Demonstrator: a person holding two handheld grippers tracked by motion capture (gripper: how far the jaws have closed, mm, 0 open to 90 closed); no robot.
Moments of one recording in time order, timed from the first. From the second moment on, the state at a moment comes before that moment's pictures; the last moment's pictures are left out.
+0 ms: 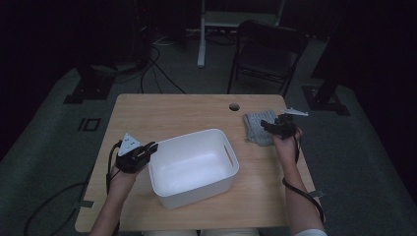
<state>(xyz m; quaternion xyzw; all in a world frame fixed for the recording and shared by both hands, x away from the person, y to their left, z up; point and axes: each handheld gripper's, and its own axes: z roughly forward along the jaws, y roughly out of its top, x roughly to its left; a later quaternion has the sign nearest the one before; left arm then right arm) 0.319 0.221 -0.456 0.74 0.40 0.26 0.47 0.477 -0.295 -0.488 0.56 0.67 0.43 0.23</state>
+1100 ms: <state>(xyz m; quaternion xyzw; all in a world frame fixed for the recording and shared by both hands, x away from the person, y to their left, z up) 0.321 0.222 -0.456 0.74 0.40 0.25 0.48 0.531 -0.263 -0.540 0.59 0.72 0.29 0.23</state>
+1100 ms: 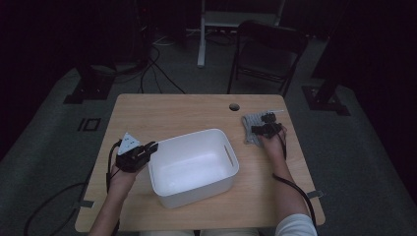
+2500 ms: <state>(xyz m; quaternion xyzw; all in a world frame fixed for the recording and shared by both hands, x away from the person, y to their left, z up) 0.319 0.218 -0.456 0.74 0.40 0.27 0.47 0.327 -0.254 -0.429 0.45 0.72 0.49 0.20</state>
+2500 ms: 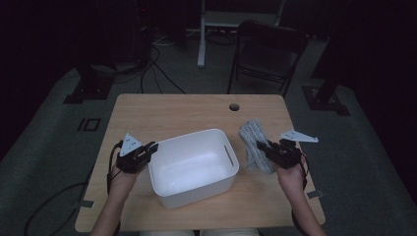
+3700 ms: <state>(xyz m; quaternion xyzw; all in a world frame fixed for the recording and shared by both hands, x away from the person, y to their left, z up) 0.318 0.215 -0.458 0.73 0.41 0.27 0.47 0.284 -0.205 -0.449 0.40 0.74 0.51 0.18</state>
